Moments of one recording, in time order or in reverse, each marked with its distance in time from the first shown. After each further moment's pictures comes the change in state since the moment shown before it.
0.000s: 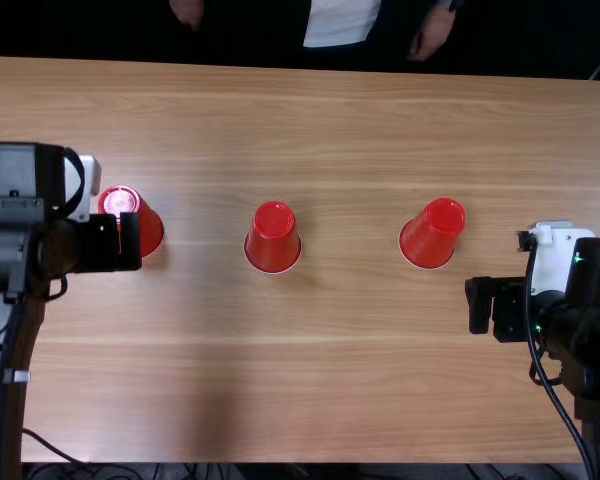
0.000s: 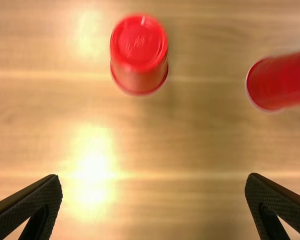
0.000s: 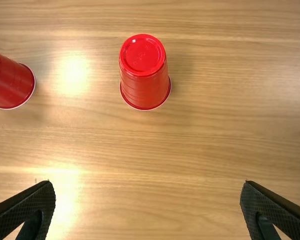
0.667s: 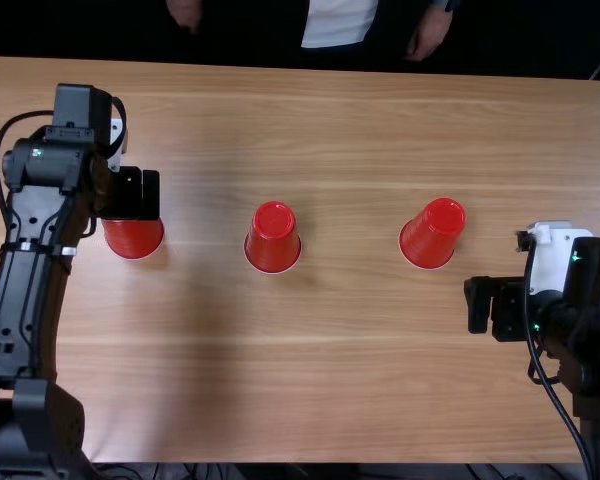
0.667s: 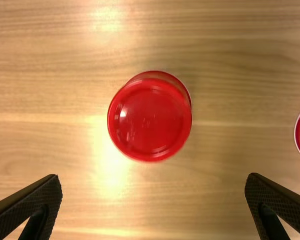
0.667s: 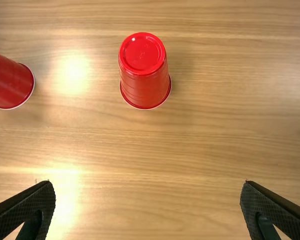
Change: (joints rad) left arm -0.039 0.370 0.170 0.081 -0.112 -0.001; right arm 0.000 0.005 -0.014 0.009 0.000 0.006
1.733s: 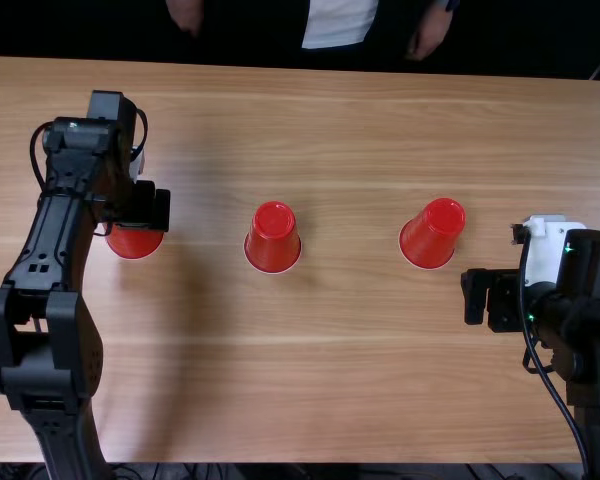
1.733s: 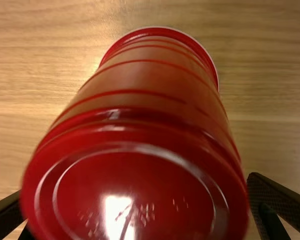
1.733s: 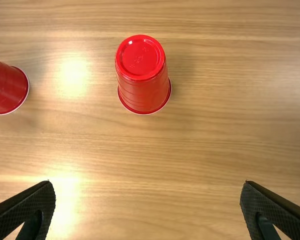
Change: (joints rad) left arm 0.000 0.279 0.101 -0.121 -0.012 0.000; right arm 0.000 0.028 -0.028 0.058 0.000 0.006
